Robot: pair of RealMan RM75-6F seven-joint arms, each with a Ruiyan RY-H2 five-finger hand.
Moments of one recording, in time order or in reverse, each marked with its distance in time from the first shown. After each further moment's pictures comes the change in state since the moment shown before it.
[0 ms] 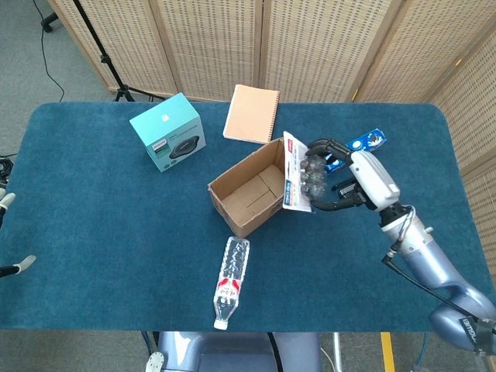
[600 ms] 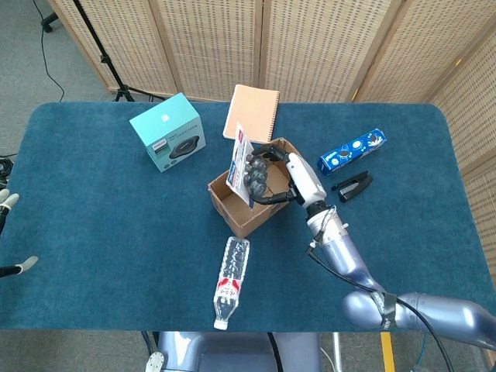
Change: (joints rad) left arm -0.009 0.012 0.004 0.001 -0.005 -0.031 -0.035; right arm 0.191 -0.443 0.109 0.088 0.484 0.044 -0.355
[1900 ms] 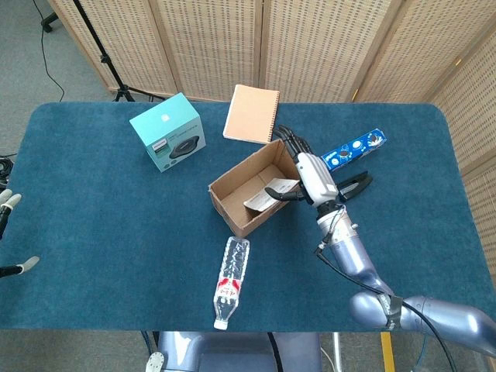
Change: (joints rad) left arm -0.006 0.007 0.004 0.001 0.000 -0.015 -0.015; right arm -0.111 0.018 0.019 0.020 -0.176 -0.020 -0.114
